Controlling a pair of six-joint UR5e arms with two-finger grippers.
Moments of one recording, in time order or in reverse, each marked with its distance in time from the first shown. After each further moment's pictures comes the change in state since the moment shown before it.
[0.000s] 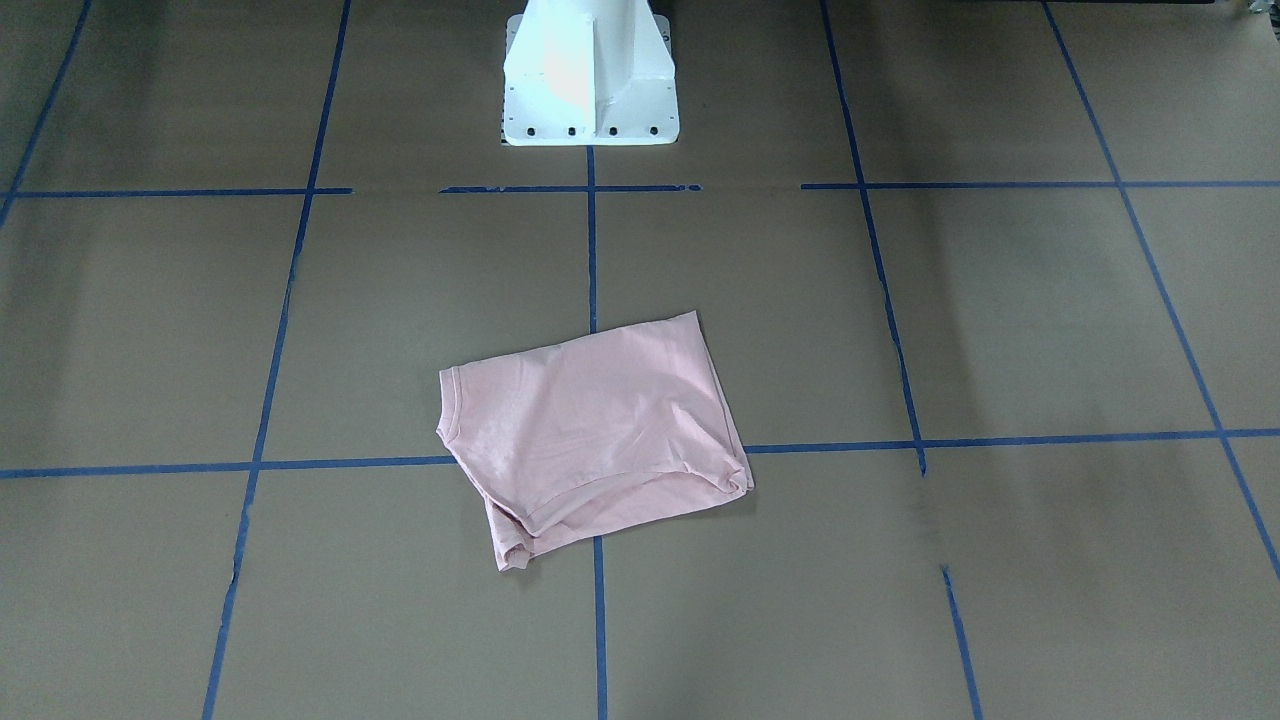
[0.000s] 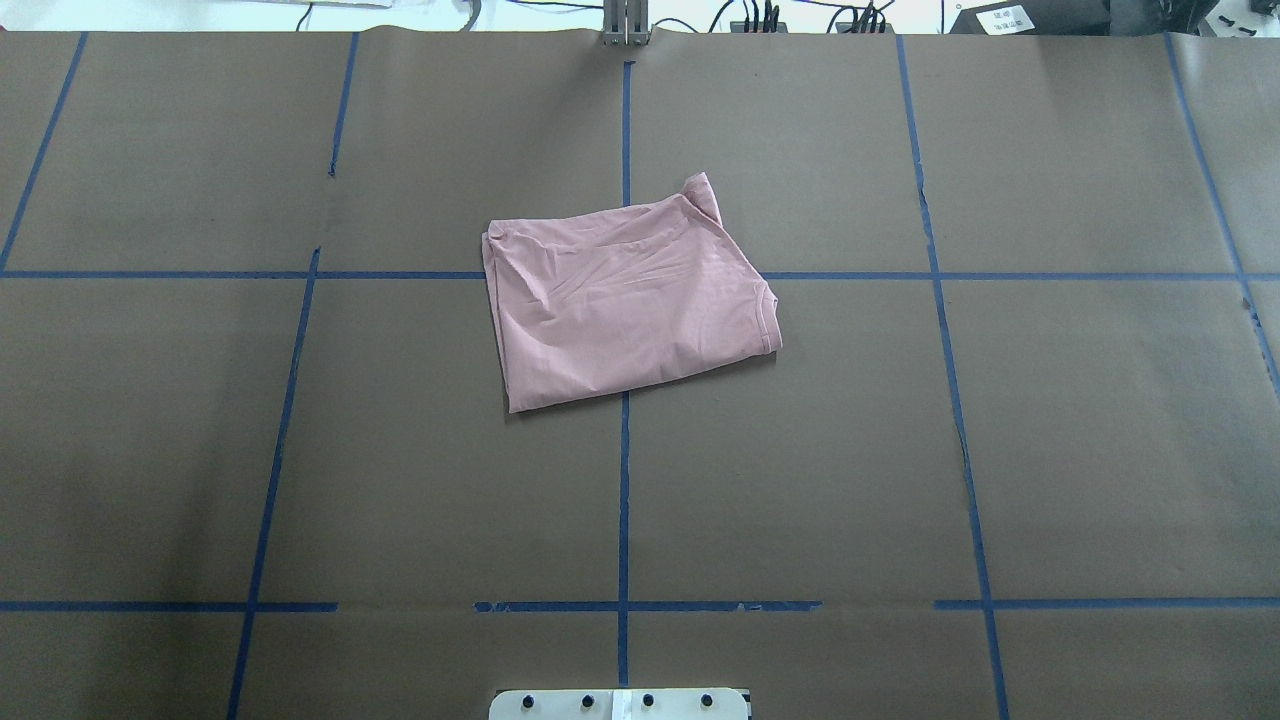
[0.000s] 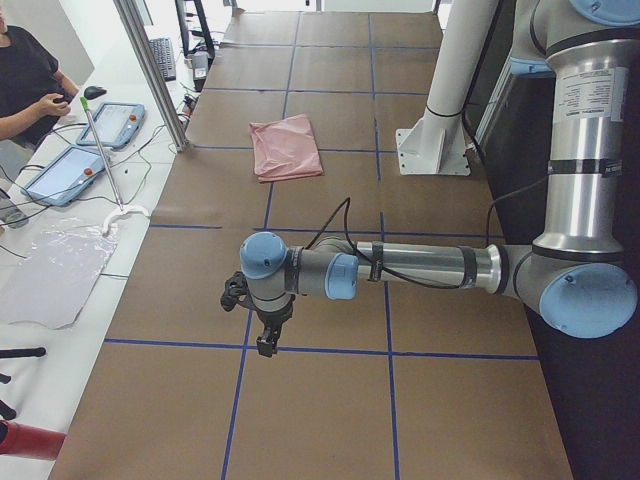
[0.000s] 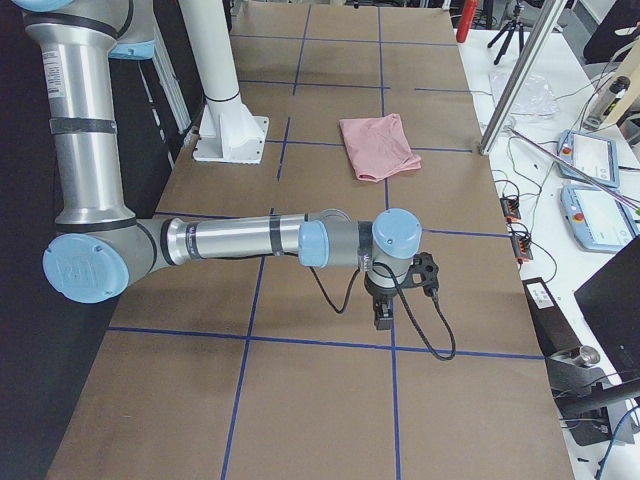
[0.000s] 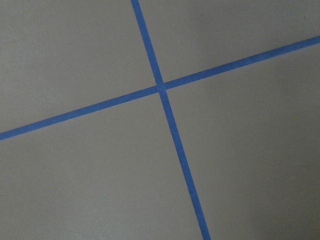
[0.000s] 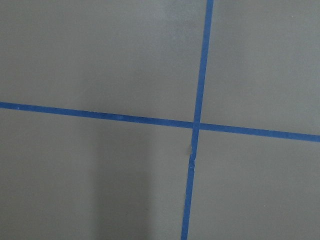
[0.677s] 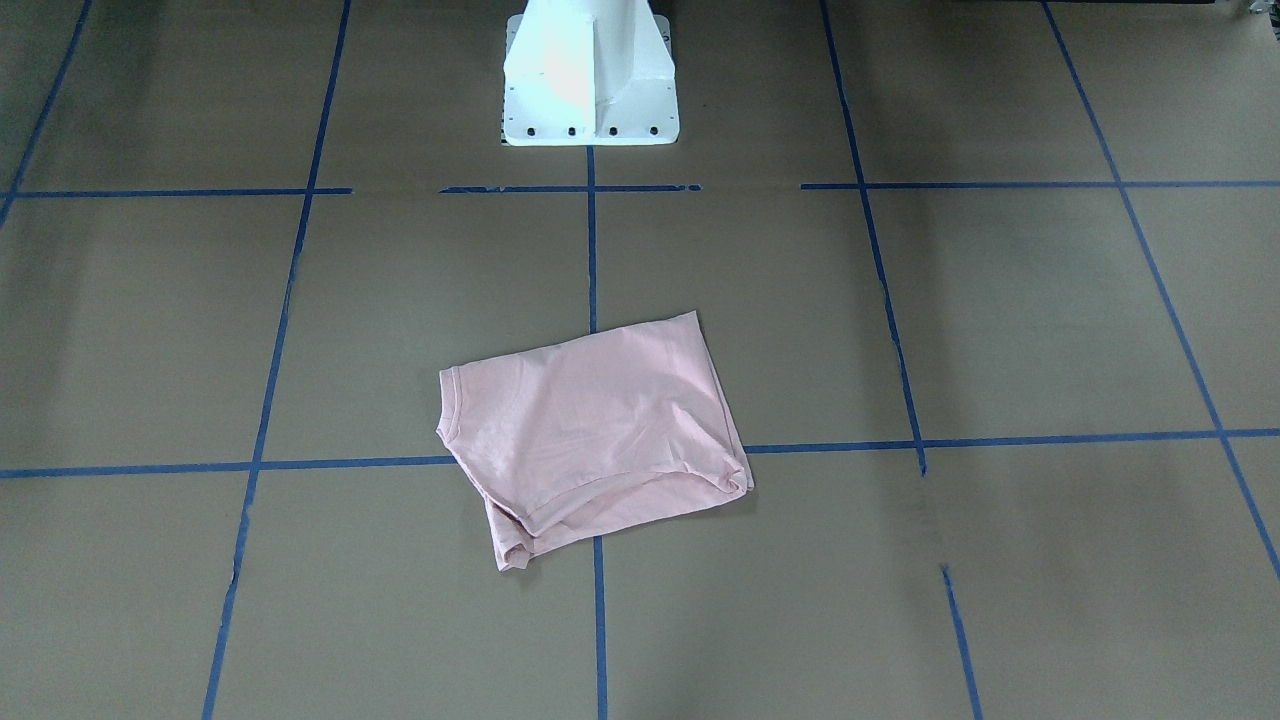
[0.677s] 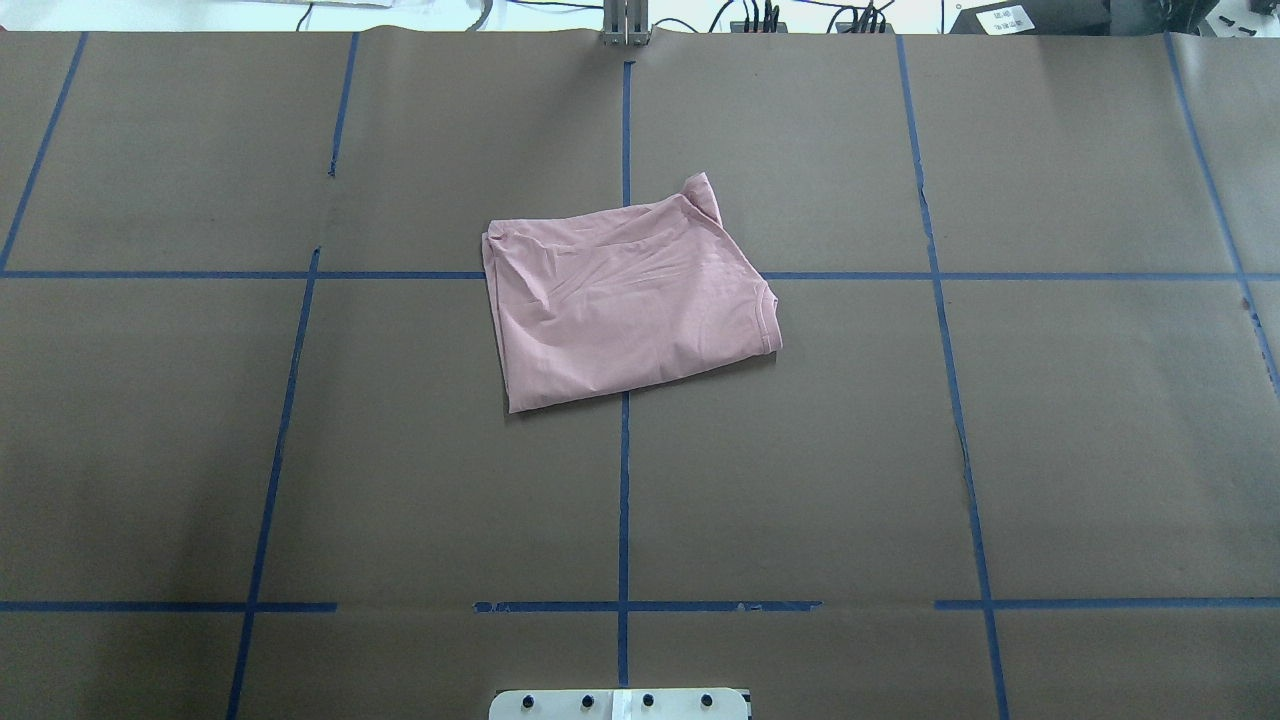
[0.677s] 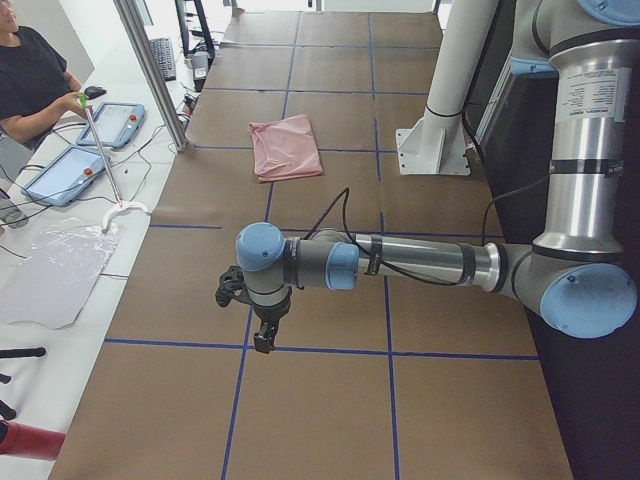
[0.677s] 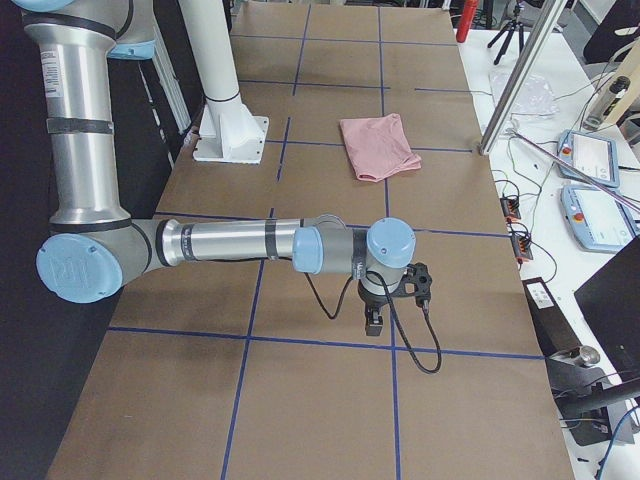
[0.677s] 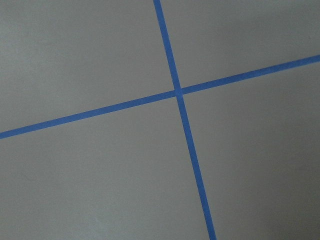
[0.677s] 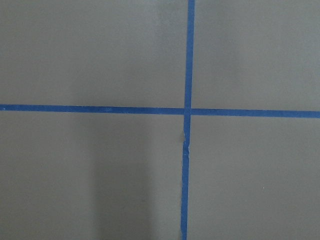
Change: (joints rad) left arm -0.026 -0.006 -0.026 0.040 -0.001 0.005; right arm 0.000 -0.035 -0.005 0.007 0.001 0.065
